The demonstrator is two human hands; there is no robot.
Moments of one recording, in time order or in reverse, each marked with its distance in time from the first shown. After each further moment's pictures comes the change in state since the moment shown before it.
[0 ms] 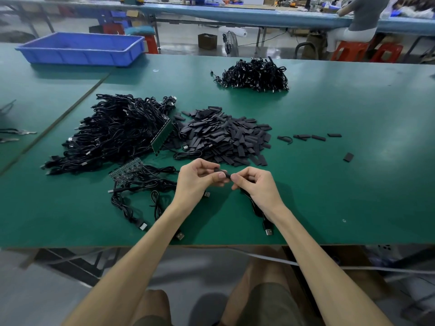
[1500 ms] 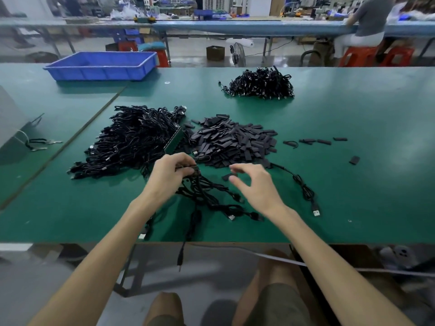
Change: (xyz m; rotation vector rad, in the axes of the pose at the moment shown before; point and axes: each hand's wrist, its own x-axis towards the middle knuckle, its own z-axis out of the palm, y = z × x) left_hand 0.002 0.046 -0.074 0.800 0.059 0.053; right_hand -0.012 -0.036 0.014 -0.489 -0.014 -0.187
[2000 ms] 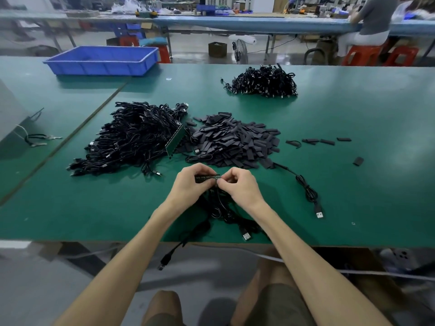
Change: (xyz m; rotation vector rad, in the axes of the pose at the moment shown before) left_hand -0.012 0.005 0.043 -0.155 -0.076 0.027; right_hand 0.017 -0.009 0.040 0.269 -0.021 0.250
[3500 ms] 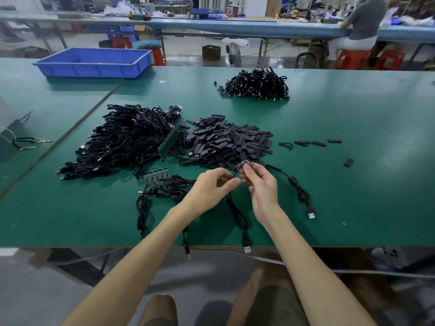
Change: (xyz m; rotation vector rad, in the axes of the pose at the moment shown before) left_hand 0.008 0.030 0.040 0.039 -0.189 0.035; right_hand -0.005 0.022 -0.029 0.837 0.274 0.126
